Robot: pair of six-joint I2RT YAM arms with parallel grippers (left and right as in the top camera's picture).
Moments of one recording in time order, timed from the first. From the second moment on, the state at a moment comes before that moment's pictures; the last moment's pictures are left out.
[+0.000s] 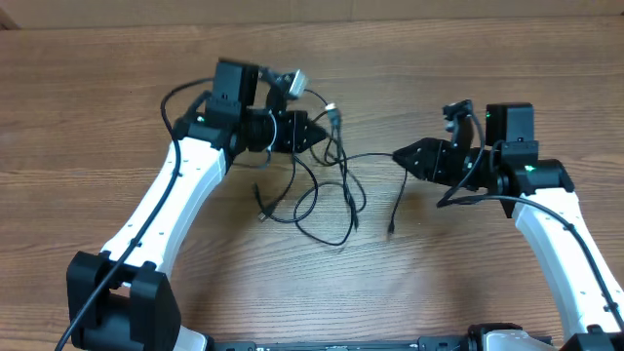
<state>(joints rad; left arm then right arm) -0.28 1.67 1.32 -0.56 0.78 -0.27 0.05 1.37 0.99 -0.60 -0.72 0.29</state>
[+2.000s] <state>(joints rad) -0.35 1.54 1.37 -0.37 0.59 -0.35 0.29 1.36 0.99 -0.53 -0.64 0.20</state>
